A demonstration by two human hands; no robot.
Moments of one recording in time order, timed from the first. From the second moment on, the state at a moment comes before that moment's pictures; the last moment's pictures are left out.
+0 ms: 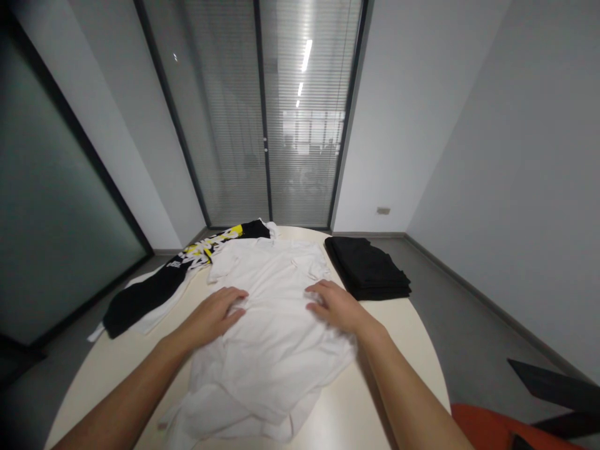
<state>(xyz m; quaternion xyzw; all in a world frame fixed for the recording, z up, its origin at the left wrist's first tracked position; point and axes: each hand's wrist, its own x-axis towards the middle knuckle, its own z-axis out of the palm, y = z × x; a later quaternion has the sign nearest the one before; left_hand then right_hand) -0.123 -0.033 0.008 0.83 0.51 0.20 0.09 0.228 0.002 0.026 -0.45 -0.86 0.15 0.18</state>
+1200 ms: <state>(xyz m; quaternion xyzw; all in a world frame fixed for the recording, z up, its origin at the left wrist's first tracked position) -0.130 -0.014 -0.004 0.82 0.54 0.19 0.02 0.223 0.016 -0.002 -0.42 -0.87 0.13 0.21</state>
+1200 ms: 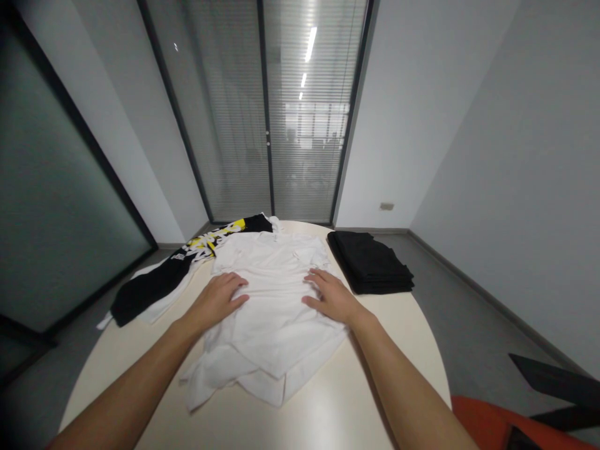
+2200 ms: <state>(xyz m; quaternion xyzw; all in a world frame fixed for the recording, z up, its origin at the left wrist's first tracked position) -0.137 -0.030 0.018 0.82 0.48 0.19 0.23 0.168 -0.024 0.025 -0.31 -0.91 0.22 0.19</state>
